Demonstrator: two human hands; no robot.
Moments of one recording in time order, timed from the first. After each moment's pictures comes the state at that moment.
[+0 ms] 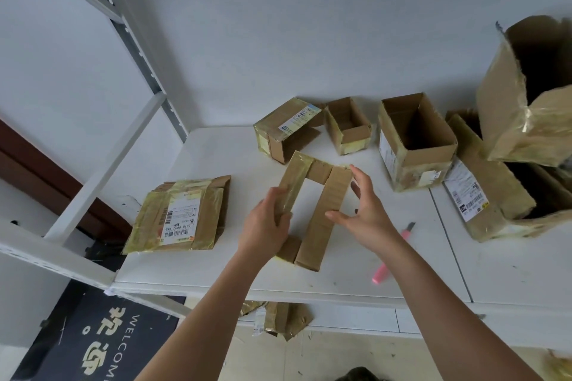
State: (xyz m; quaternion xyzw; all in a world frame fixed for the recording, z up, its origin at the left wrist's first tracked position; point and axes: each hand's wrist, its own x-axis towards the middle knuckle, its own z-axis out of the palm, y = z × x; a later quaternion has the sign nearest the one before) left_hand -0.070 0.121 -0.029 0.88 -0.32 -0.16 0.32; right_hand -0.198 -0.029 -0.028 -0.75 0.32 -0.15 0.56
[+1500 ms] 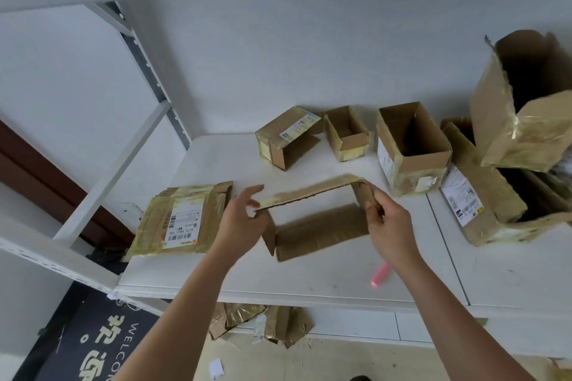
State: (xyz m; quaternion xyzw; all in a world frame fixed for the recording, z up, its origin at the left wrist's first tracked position) left_hand -0.056 0.148 0.011 0.86 -0.24 -0.20 0.40; right_hand -0.231 -0.026 -0.019 -0.78 0.36 -0.26 0.43
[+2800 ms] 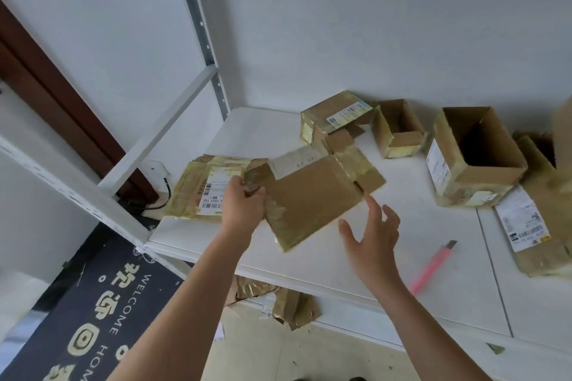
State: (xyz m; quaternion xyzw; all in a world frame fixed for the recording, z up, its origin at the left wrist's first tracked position) left_hand -0.018 0.185 -0.016 0.80 0.02 -0.16 0.57; right_hand -0.179 0.042 -0.064 -0.81 0.37 -0.18 0.42
